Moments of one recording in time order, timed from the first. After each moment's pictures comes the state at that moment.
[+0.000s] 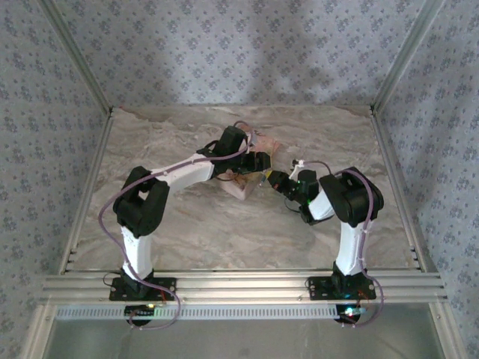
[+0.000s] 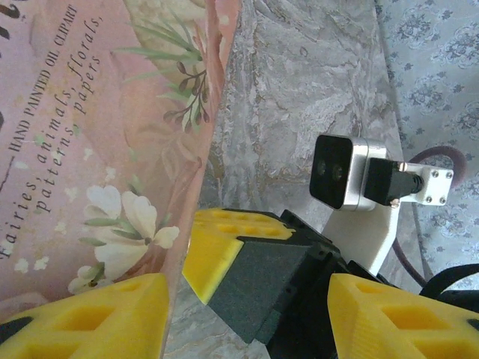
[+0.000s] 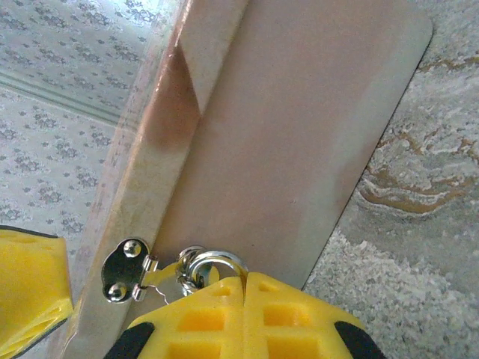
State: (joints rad) left arm -0.69 1.95 1.40 -0.16 0.41 -0.73; right arm 0.34 1.97 0.53 1.17 -0.37 0.95
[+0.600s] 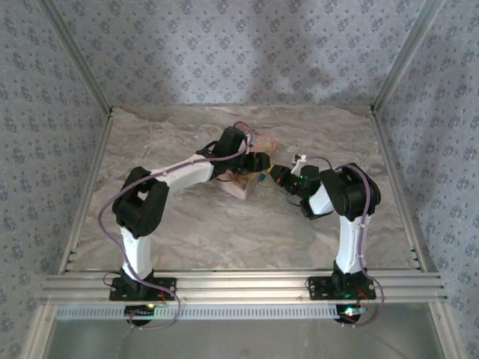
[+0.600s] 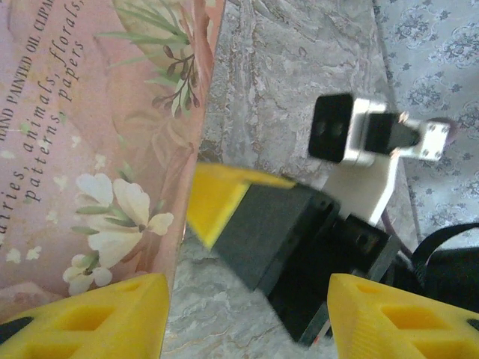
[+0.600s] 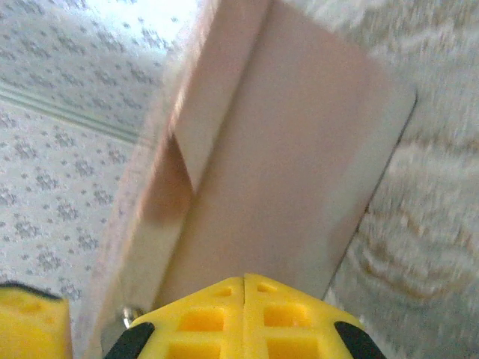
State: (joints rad) left arm -0.69 1.94 1.39 -0.15 0.41 -0.73; right arm 0.29 2.04 0.61 1.23 -0.42 0.98
